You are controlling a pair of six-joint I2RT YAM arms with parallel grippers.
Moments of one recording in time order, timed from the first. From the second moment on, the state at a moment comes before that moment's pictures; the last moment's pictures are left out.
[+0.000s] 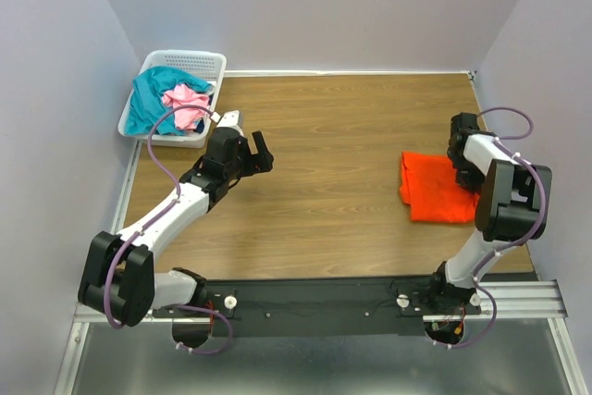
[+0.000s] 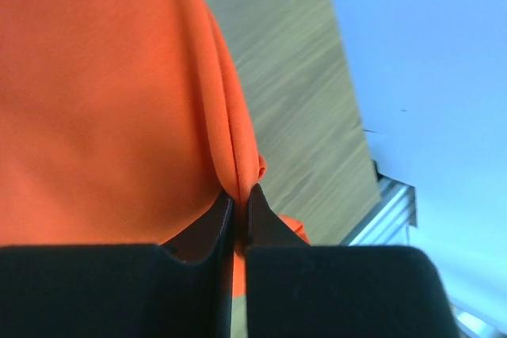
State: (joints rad) left arm -0.39 1.26 0.76 -0.06 -0.03 -0.49; right arm -0.14 1.73 1.10 -0.72 0.67 0.14
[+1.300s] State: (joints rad) left arm -0.37 1.13 0.84 -0.16 -0.11 -0.56; right arm -0.31 1.13 1.03 -0.38 0.09 0.25
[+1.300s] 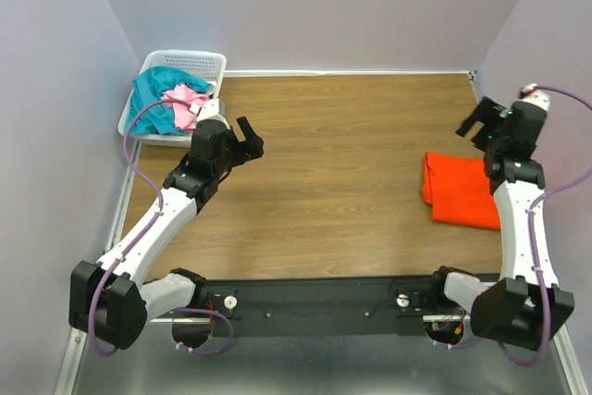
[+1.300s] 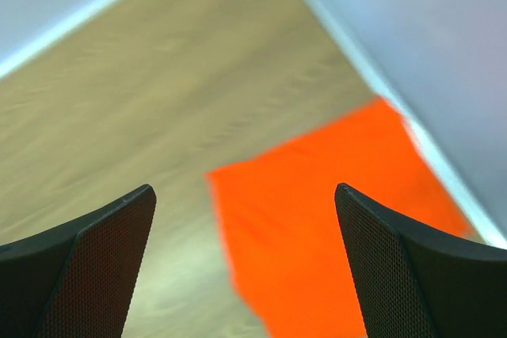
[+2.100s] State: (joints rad) left arm -0.37 1.00 0.89 -0.22 -0.31 -0.65; right arm 0.11 1.14 0.72 0.05 -0.07 0.52
